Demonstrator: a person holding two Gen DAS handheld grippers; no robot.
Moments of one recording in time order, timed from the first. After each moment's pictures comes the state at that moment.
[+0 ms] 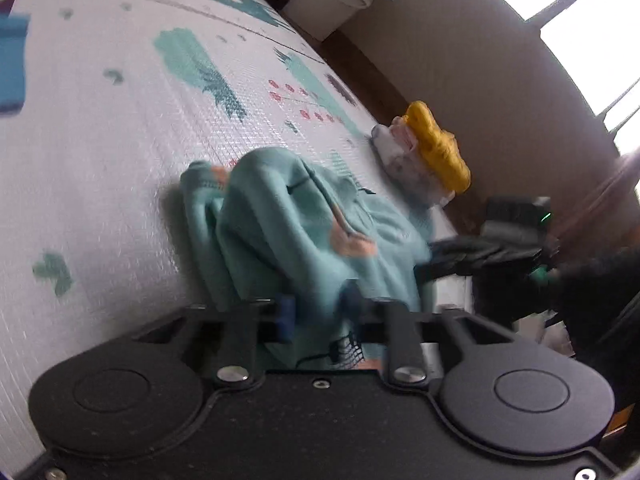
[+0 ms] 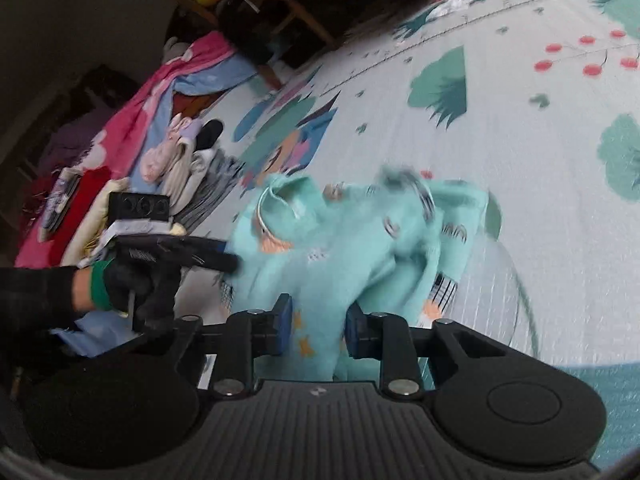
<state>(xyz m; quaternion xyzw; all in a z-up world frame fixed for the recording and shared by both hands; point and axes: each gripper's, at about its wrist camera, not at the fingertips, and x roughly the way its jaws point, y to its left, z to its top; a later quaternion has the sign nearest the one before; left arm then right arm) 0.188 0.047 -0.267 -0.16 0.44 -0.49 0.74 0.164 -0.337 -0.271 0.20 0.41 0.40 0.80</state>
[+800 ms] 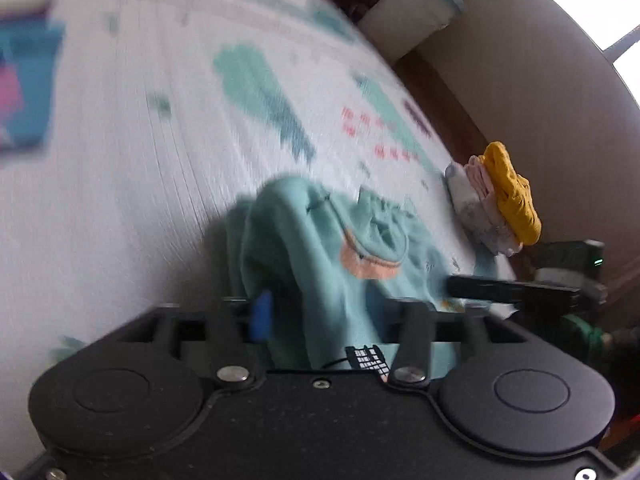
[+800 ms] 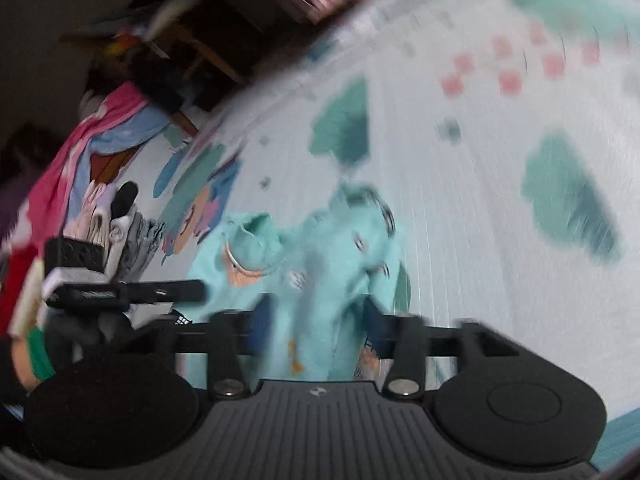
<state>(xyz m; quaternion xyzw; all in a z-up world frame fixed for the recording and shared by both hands) 0.233 0.024 -0.265 -0.14 0.45 -0.37 0.80 0.218 -0.346 -0.272 0.23 0.41 0.26 0.84</state>
